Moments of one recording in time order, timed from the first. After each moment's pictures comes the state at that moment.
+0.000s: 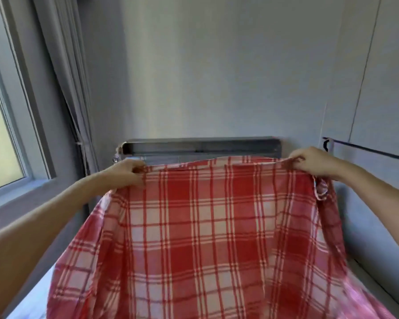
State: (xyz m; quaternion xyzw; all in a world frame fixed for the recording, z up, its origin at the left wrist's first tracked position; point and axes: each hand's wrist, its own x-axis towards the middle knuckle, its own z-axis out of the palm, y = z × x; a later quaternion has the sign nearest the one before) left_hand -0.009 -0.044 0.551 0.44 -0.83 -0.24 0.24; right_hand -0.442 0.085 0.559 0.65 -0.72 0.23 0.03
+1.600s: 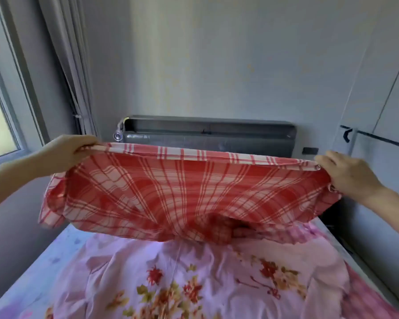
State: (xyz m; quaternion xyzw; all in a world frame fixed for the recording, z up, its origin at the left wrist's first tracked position) left_hand 0.118 -0.185 0.521 0.47 -0.85 0.02 0.24; right_hand -0.466 0.010 0.486 0.68 -0.55 0.13 0.47
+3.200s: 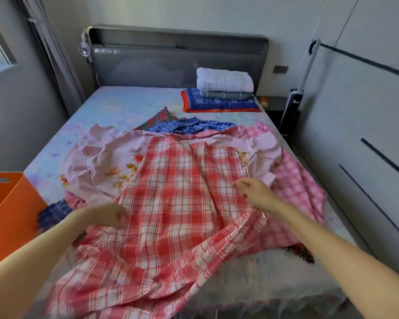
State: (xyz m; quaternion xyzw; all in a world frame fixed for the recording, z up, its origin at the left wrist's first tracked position) left_hand 0.062 0.195 0.201 0.46 -0.81 -0.25 -0.27; right_hand -0.296 0.347 0.256 0.51 -0.71 0.33 -0.35
